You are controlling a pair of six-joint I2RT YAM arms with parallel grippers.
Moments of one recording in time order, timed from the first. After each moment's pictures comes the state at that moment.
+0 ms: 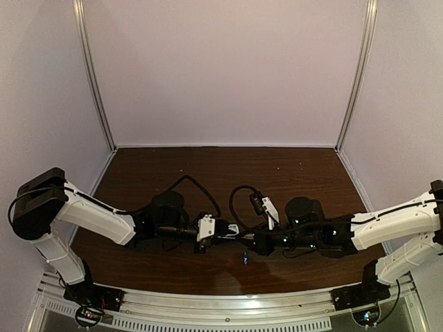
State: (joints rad) left arm -1.04 1.64 0.65 0.67 0.44 0.55; right arm 1.15 1.31 0.59 0.31 -0.06 0.65
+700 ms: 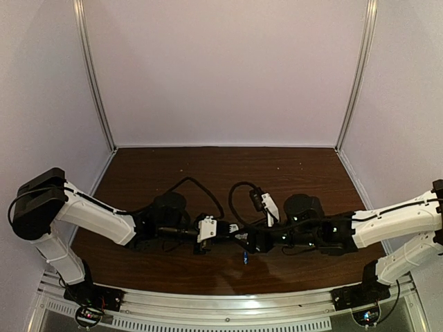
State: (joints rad) left arm -1.05 1.64 0.65 0.63 0.41 0.56; right arm 1.15 1.32 0.63 0.26 -0.01 0.64
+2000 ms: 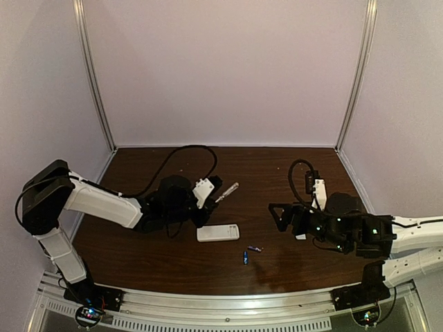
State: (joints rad) left arm -0.92 1.71 0.79 0.44 -0.03 0.13; right arm 1.15 0.90 0.51 0.06 0.50 0.68
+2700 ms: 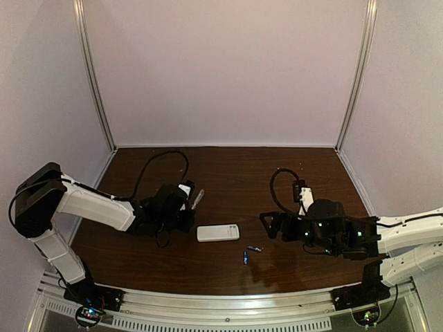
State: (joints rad) left arm -0.91 1.65 0.74 0.18 -0.34 -0.37; right arm 1.15 1.05 0.50 0.09 0.47 0.77
